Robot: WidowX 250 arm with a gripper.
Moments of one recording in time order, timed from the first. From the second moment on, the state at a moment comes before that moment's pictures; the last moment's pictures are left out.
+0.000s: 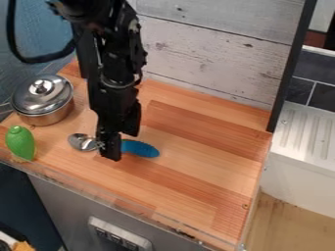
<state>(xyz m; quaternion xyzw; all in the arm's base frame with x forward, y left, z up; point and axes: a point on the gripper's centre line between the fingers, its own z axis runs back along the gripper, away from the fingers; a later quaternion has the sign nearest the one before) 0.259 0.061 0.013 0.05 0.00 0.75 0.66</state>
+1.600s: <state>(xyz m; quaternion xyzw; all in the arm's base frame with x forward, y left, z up) 0.274 0.049 0.050 -0.01 -0.01 0.76 0.65</state>
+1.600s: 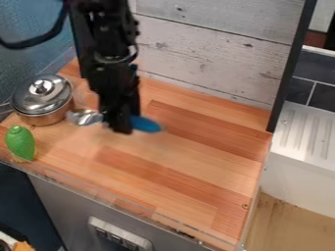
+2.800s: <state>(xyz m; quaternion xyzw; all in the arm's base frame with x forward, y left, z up) 0.382 -0.034 0.025 -0.02 -0.01 0.75 0.66</state>
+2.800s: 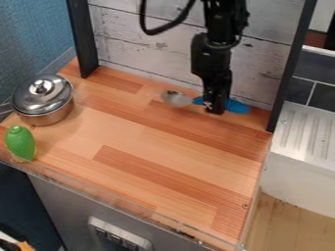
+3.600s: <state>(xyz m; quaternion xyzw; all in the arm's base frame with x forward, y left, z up) 0.385 -0.034 -0.001 -0.02 -0.01 0.76 0.65</state>
